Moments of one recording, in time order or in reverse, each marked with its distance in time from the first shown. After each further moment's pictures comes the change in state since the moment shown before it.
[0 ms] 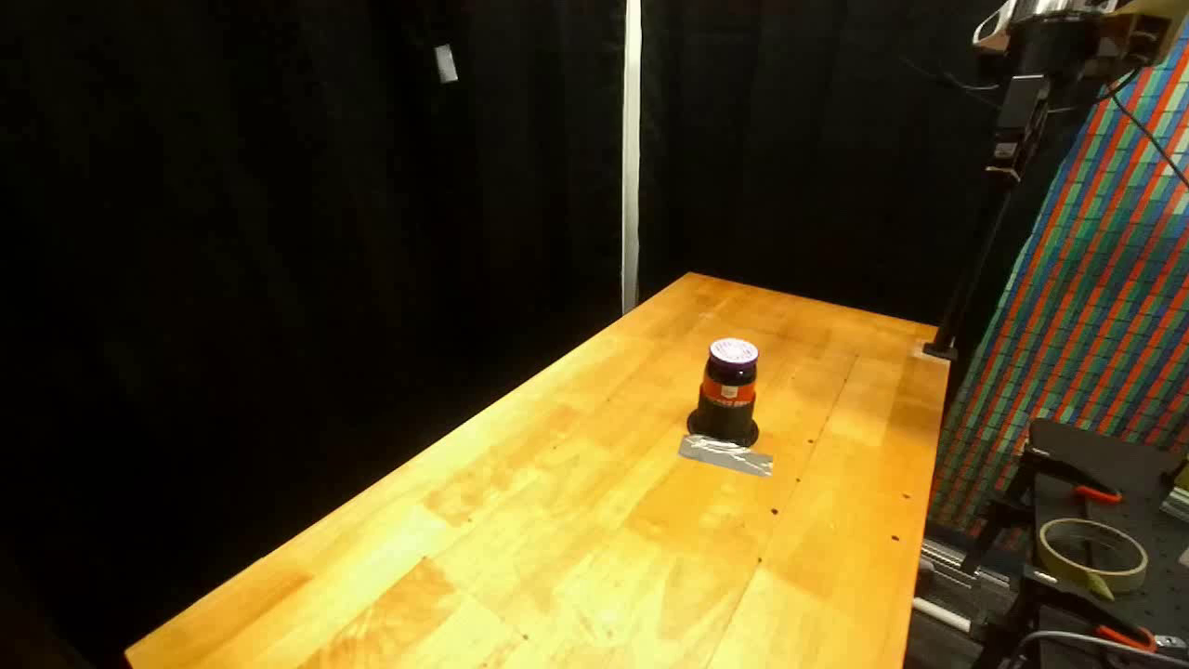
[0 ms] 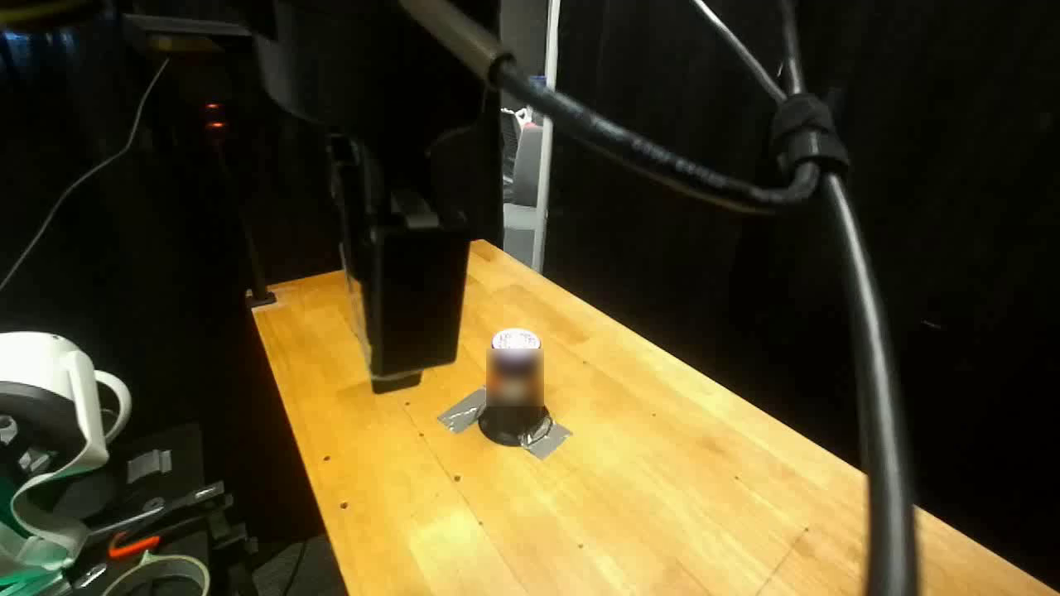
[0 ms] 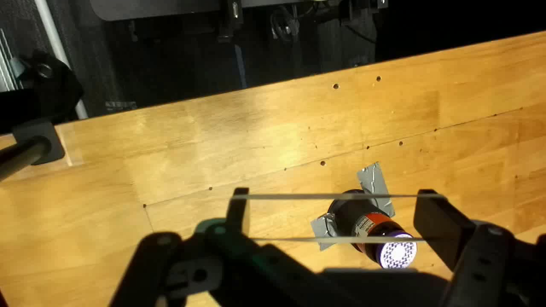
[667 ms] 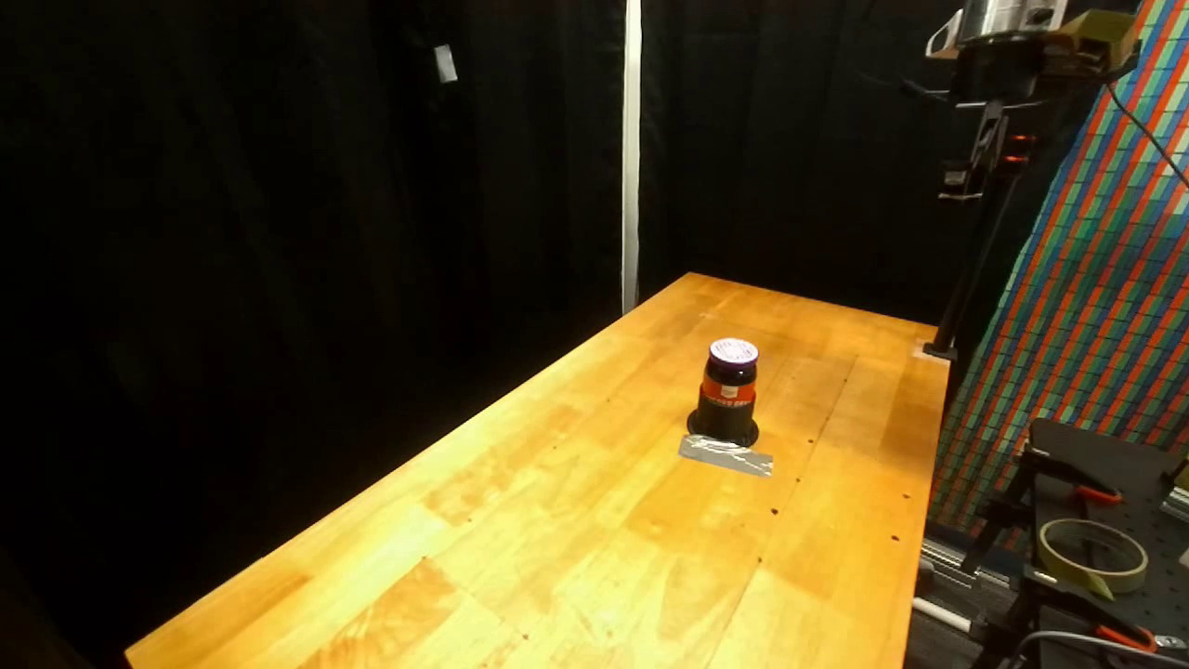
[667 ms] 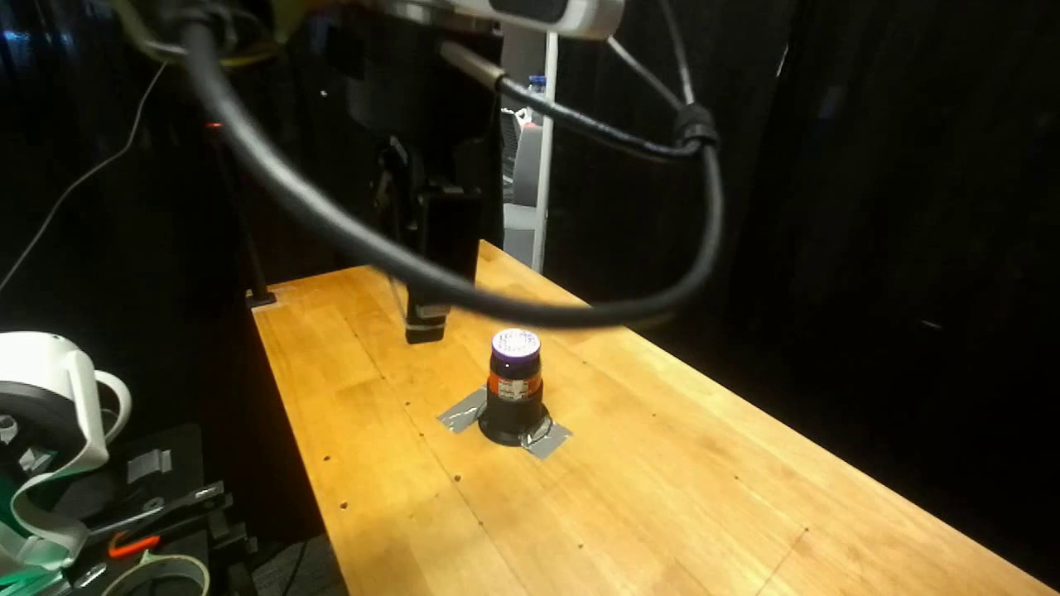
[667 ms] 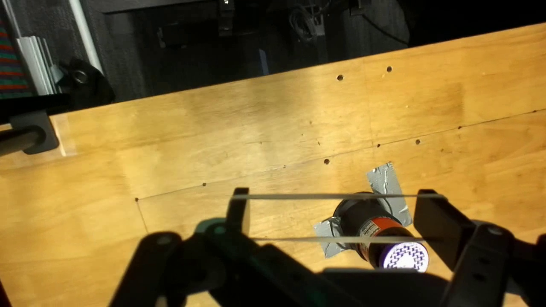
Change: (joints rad) arm 0.012 0.082 0.181 0.003 -0.025 0.078 0.179
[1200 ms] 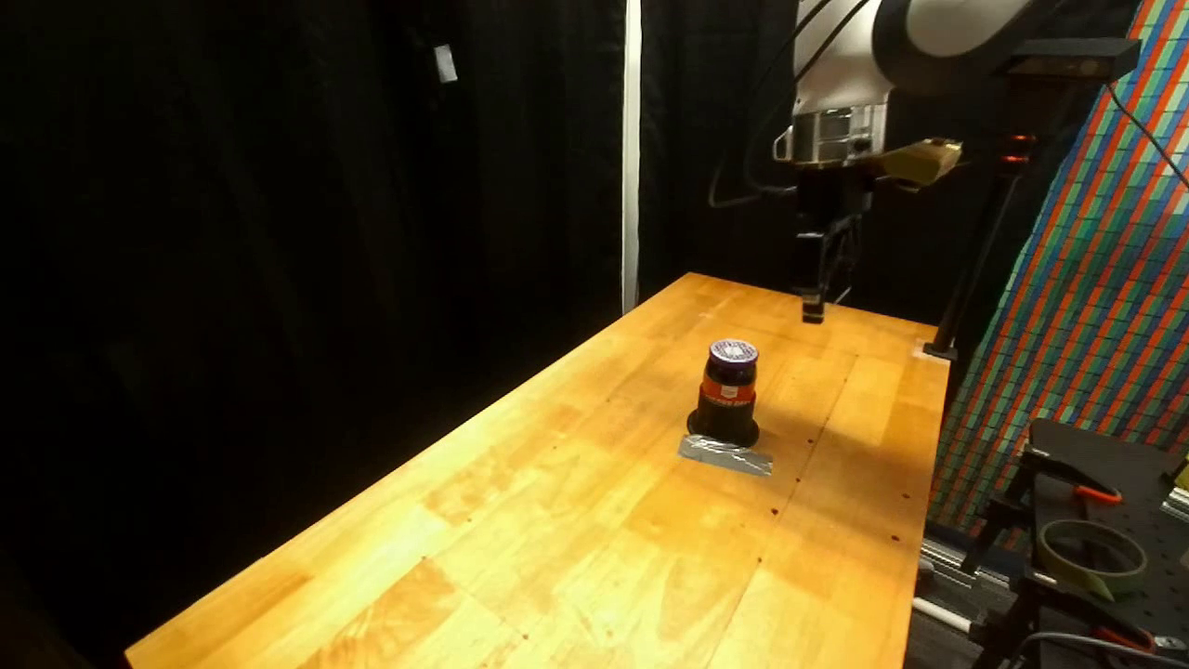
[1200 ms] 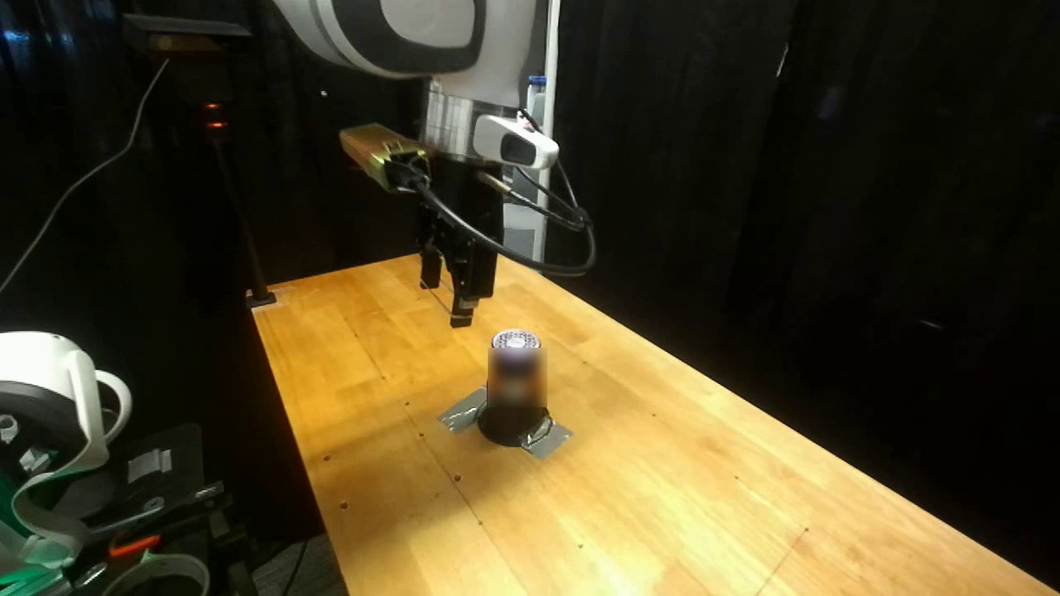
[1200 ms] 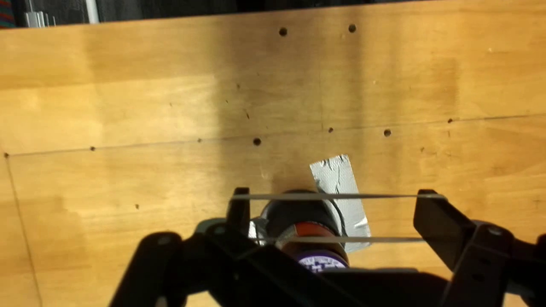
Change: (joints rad) arm 0.116 0.397 0.242 0.148 -0.022 0.208 0.239
